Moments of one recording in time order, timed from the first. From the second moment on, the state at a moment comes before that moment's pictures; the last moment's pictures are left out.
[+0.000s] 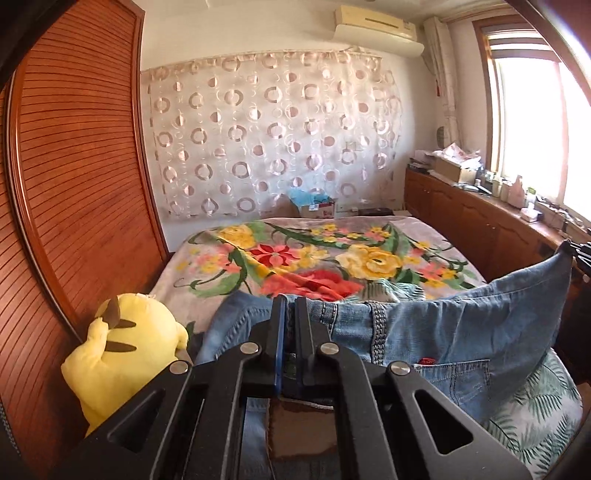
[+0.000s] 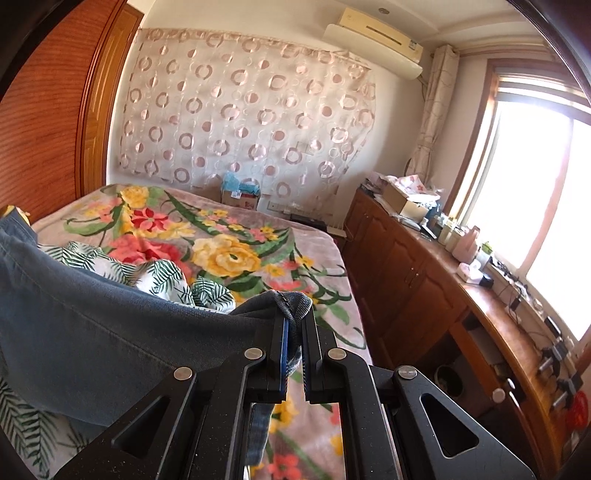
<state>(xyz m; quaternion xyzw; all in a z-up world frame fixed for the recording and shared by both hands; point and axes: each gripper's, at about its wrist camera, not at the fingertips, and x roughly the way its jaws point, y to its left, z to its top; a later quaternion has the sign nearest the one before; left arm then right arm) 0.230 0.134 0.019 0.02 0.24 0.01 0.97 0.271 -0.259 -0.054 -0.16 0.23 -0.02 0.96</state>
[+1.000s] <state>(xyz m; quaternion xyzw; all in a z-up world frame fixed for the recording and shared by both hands) 0.293 0.131 -0.022 0.05 0.32 0.03 0.95 0.367 -0.261 -0.064 -0.13 0.30 0.02 0.94</state>
